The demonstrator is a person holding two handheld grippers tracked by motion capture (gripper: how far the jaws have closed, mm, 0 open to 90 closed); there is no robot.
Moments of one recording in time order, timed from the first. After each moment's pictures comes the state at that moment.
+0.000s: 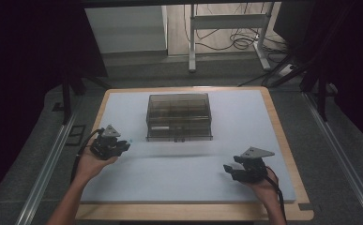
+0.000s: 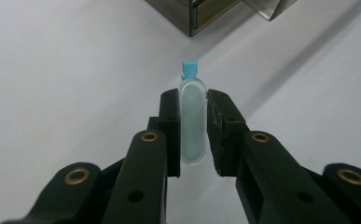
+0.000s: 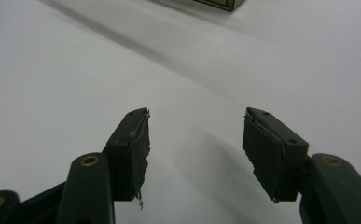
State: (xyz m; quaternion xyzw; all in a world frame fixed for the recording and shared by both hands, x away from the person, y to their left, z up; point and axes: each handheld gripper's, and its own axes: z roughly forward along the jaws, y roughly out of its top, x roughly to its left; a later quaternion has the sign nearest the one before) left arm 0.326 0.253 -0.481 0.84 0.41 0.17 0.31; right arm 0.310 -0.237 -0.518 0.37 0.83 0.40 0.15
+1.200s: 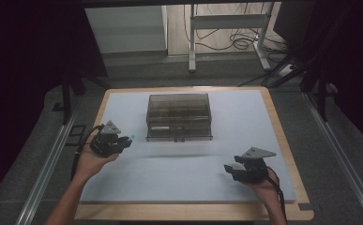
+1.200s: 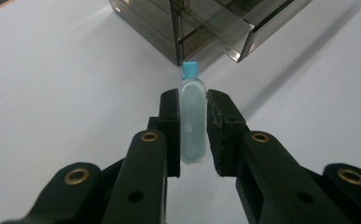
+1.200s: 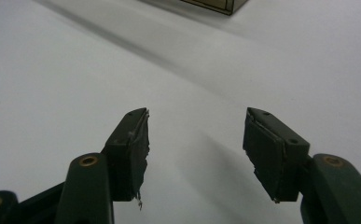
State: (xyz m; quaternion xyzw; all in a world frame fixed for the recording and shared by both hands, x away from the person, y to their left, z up) left arm 0.324 0.244 -0.458 0.84 0.40 0.18 0.33; right arm 0.308 -0.238 -0.516 0.37 0.82 0.40 0.15
